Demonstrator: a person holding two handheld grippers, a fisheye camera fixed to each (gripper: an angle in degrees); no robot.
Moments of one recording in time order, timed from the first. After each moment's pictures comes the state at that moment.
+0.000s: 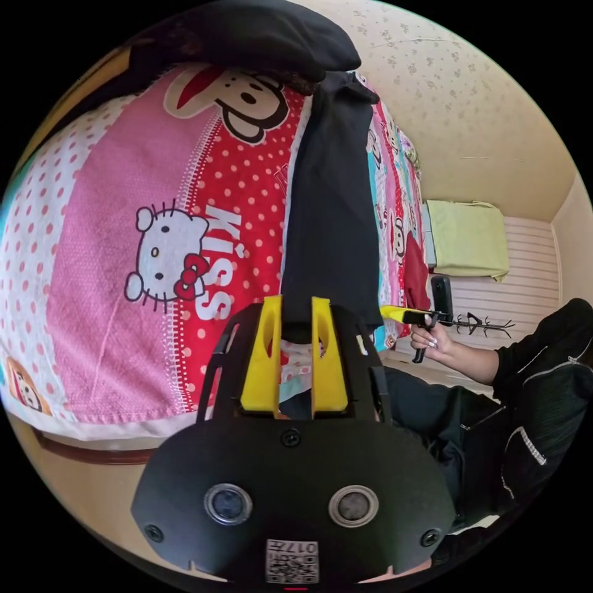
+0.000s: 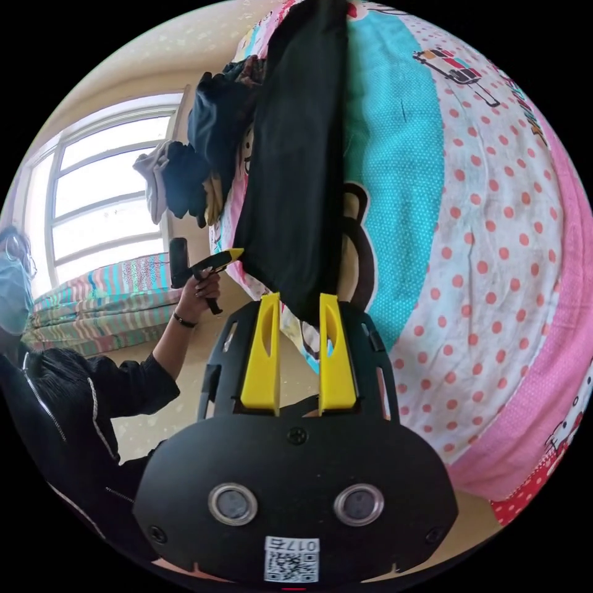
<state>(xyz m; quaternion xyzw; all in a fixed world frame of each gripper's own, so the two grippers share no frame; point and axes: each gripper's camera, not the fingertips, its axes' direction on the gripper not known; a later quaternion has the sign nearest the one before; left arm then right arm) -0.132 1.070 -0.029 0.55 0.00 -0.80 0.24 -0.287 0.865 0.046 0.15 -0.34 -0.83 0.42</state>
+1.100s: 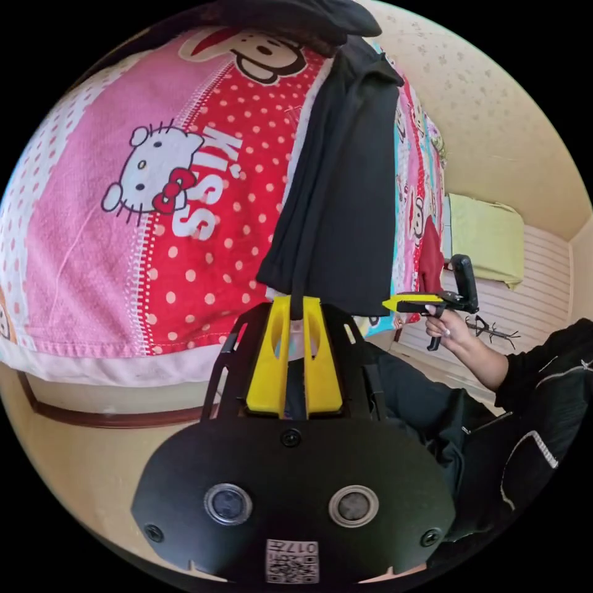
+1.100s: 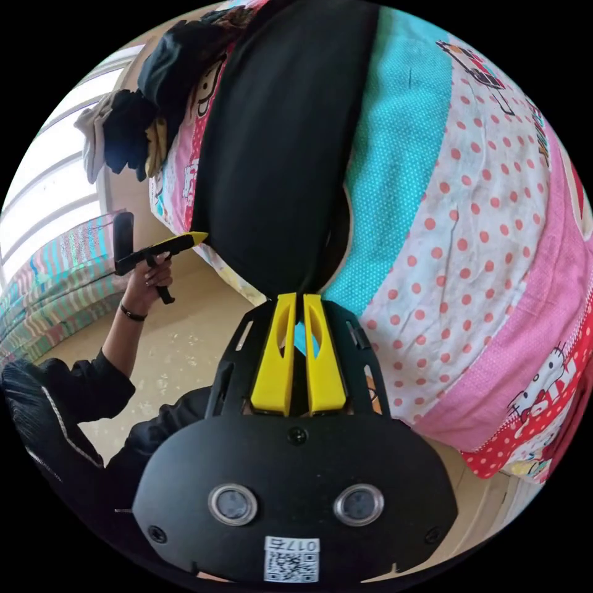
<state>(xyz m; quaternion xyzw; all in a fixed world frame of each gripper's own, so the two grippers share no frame) -0.130 1.025 -0.050 0.52 0.07 -0.82 0.22 -0.318 0.848 0.051 0.21 -0.17 -0.83 0.49</state>
